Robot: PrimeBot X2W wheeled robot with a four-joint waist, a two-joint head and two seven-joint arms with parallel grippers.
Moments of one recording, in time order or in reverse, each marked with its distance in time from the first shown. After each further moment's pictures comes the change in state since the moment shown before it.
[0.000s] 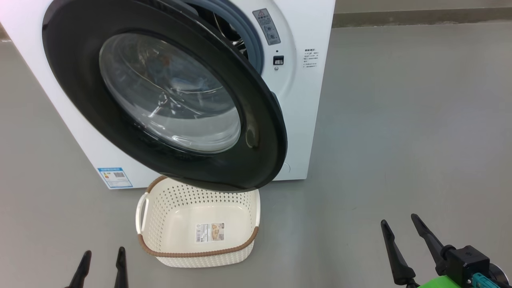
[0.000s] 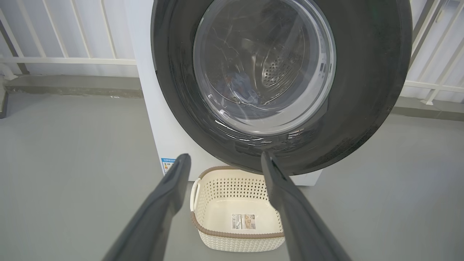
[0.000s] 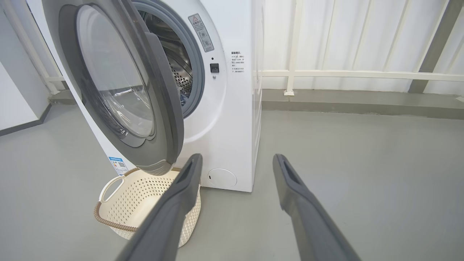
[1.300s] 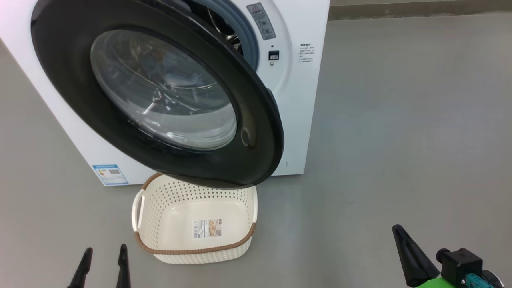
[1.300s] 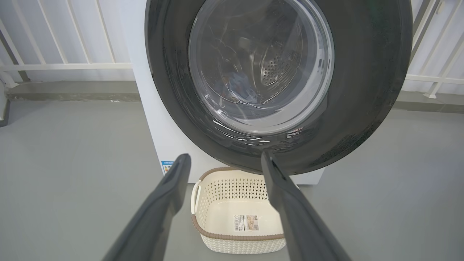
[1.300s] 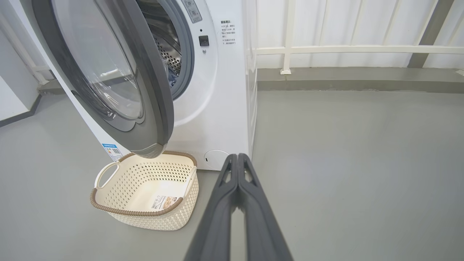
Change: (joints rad) left arm -0.007 0.012 -0.025 0.004 0.019 0.036 -0.022; right arm -0.005 0.001 0.000 0.054 0.009 0.000 -0.001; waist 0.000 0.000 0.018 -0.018
